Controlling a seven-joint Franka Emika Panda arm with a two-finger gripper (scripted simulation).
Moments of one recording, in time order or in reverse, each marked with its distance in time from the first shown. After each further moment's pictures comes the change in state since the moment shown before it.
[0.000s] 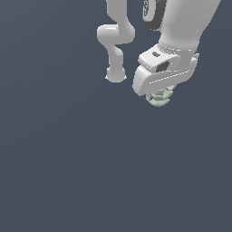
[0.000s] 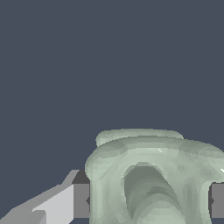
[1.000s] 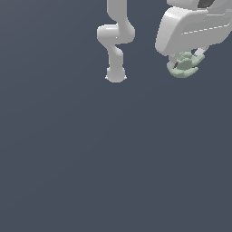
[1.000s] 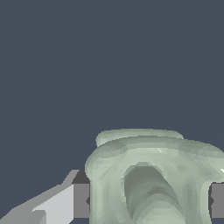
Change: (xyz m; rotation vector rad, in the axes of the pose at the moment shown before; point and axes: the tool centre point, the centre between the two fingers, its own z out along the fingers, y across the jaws) arm 0.011 -0.037 -0.111 0.001 0.000 0.001
